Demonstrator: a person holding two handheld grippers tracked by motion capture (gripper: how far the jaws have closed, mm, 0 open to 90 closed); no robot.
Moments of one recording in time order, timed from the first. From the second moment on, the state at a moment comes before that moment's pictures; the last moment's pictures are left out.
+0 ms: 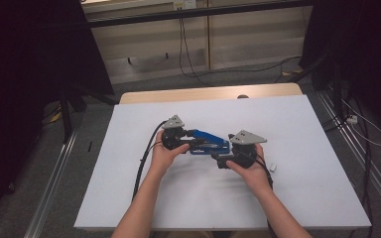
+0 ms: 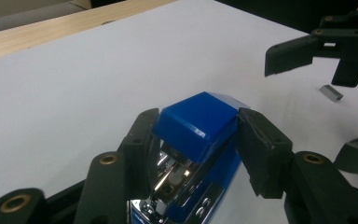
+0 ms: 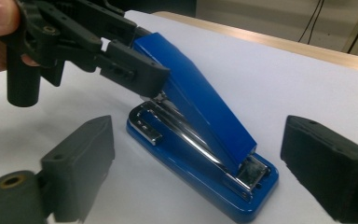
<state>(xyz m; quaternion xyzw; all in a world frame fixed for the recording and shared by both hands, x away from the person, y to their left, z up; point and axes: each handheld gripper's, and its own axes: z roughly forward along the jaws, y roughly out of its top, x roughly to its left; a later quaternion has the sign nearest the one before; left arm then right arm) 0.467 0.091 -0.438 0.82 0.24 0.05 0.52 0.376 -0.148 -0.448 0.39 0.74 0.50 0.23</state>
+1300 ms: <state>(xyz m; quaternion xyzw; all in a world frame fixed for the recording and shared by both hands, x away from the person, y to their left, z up) 0.468 0.076 -0.412 0.83 0.25 0.04 0.50 0.397 -0.111 -0.461 0.43 0.73 0.50 0.19</state>
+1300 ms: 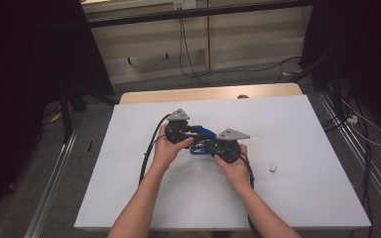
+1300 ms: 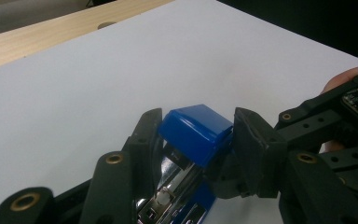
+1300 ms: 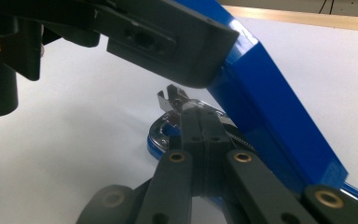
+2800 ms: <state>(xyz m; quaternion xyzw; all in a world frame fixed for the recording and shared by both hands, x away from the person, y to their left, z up) 0.470 0.081 -0.412 0.83 0.26 0.03 0.50 0.408 -0.093 -0.464 0.45 0.71 0.50 0.20</state>
